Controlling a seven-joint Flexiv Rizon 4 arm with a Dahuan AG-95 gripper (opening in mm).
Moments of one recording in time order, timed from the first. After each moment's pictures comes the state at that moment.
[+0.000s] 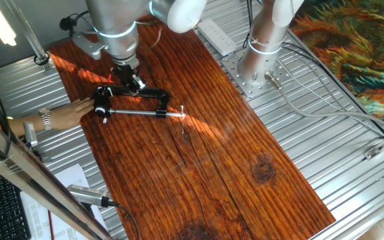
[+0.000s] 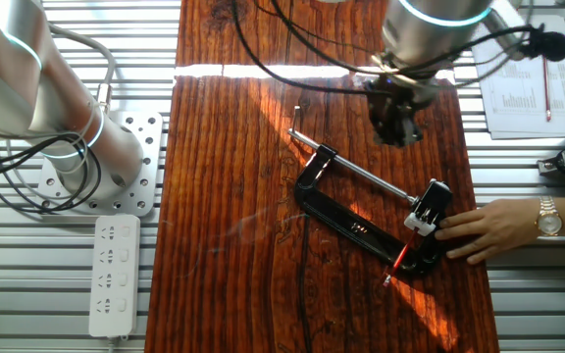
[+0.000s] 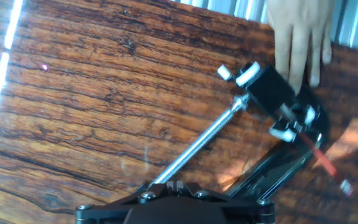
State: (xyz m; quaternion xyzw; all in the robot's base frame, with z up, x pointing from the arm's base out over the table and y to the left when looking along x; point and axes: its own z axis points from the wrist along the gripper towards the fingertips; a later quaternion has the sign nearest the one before) arm 0.531 -0.027 0.154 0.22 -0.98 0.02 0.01
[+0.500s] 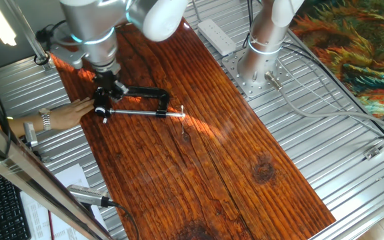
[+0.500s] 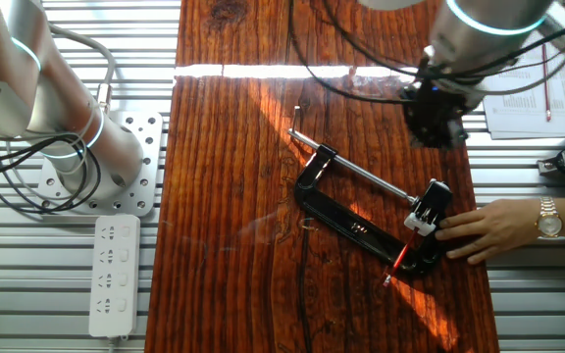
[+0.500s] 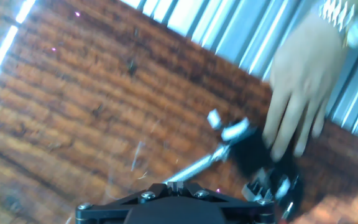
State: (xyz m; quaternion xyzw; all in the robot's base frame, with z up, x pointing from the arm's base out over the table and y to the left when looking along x) arm 0.587 -0.024 0.148 0.28 -0.96 0.02 0.00
